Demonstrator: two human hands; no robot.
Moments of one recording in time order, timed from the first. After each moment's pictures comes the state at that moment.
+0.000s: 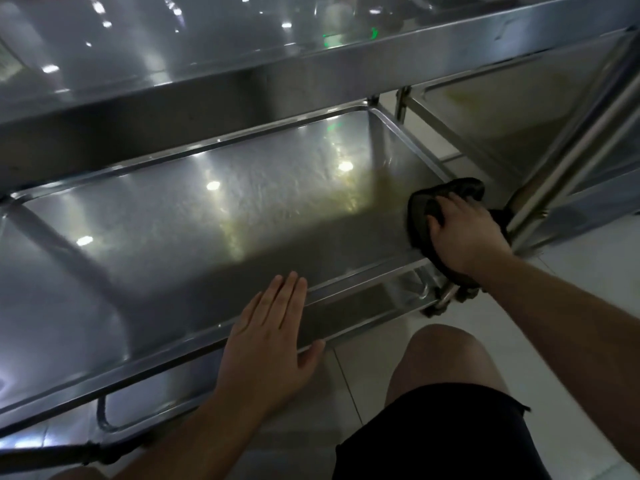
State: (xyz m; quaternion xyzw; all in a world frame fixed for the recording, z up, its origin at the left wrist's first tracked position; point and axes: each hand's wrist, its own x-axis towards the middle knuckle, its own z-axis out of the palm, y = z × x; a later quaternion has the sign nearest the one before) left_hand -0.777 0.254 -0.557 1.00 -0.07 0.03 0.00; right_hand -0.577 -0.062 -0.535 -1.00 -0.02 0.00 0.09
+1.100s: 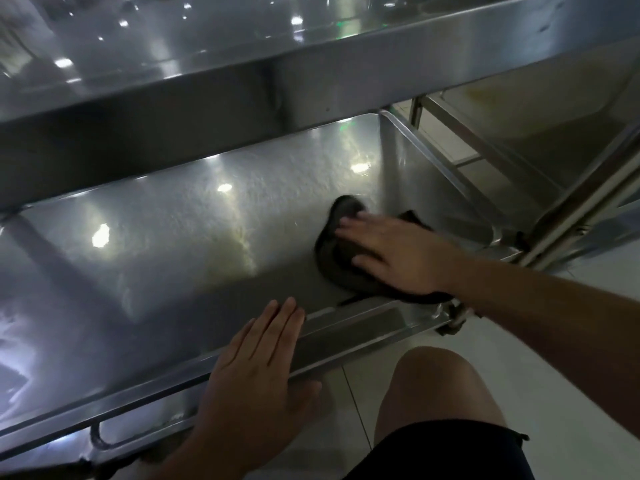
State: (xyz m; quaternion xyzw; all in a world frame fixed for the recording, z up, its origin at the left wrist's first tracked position) left_hand -0.781 0.269 -0.566 0.99 -0.10 0.04 0.03; right_hand -0.566 0.017 -0.522 -0.91 -0.41 0.06 0.10
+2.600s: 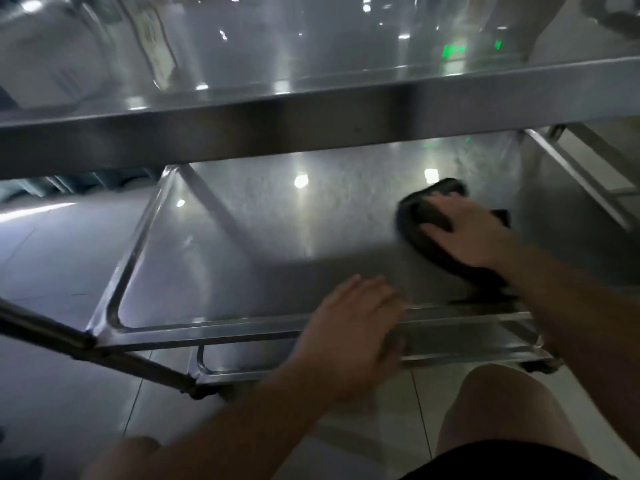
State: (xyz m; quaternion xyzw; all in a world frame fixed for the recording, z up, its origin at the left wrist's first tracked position) left_hand -0.793 0.320 -0.524 0.98 -0.13 0.09 0.13; right_hand -0.545 0.139 -0.529 -0.93 -0.33 -0.01 0.16
